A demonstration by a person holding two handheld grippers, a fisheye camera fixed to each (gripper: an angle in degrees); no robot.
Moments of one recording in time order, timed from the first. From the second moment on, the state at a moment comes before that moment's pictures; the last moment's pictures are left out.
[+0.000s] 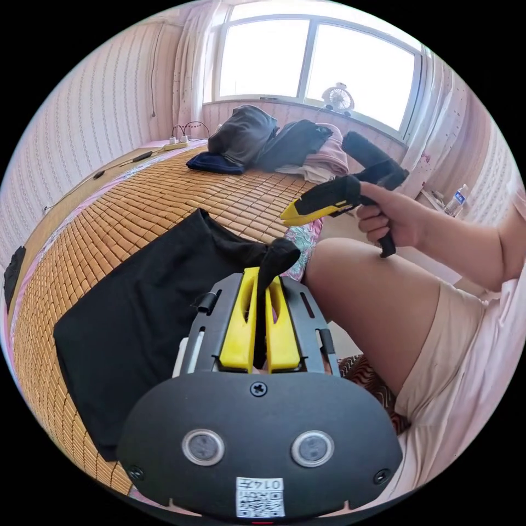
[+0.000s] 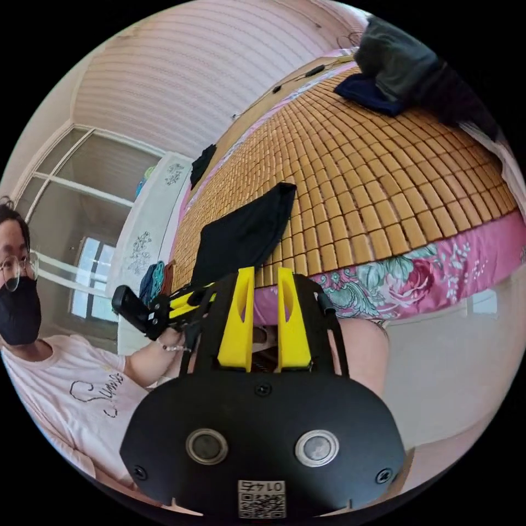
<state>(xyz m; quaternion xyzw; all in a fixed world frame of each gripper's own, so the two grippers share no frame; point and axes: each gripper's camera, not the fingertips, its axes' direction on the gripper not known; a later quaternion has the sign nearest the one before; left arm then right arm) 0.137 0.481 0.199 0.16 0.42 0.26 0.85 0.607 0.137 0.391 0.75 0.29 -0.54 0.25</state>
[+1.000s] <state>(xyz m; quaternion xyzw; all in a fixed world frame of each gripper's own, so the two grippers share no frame) -0.035 0.457 0.184 0.20 0.48 0.02 0.85 0.442 0.139 0.474 0.70 0.36 -0.58 0.19</state>
